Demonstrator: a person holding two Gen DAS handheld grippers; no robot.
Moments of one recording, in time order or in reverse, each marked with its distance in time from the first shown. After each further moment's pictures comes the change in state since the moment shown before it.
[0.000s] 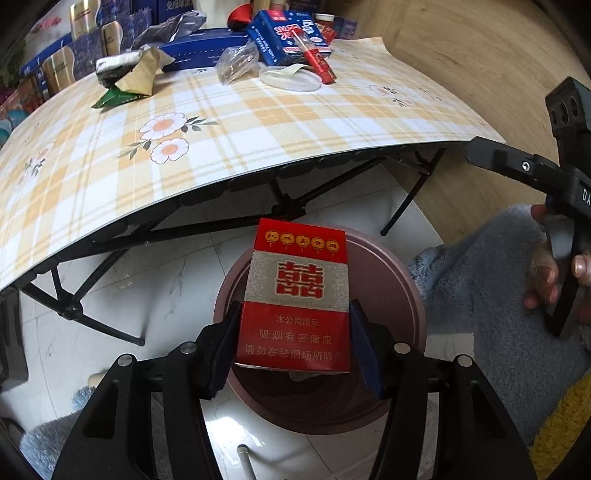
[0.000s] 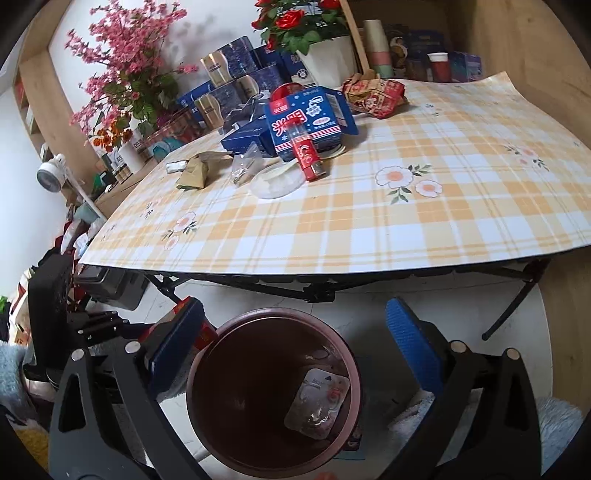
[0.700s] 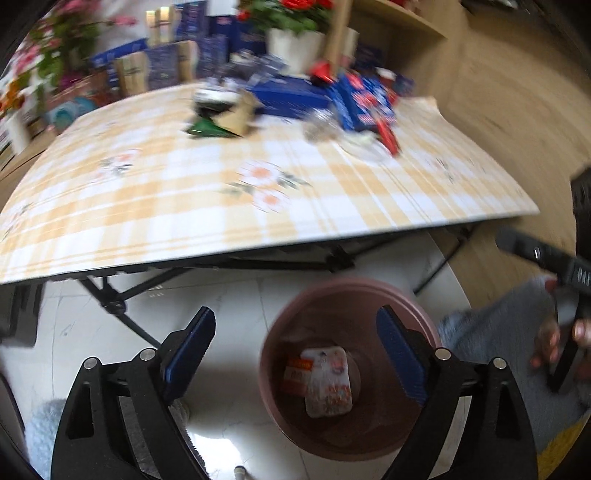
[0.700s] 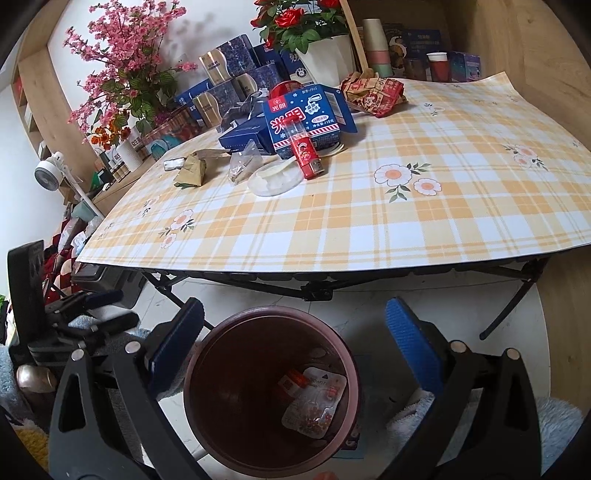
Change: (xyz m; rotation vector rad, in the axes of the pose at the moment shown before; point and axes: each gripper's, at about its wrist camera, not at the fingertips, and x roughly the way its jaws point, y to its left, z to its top) left arm -0.044 0.033 0.002 -0.195 -0.206 0.160; right arm 0.002 0.002 -0.001 -0.013 0.004 -0.010
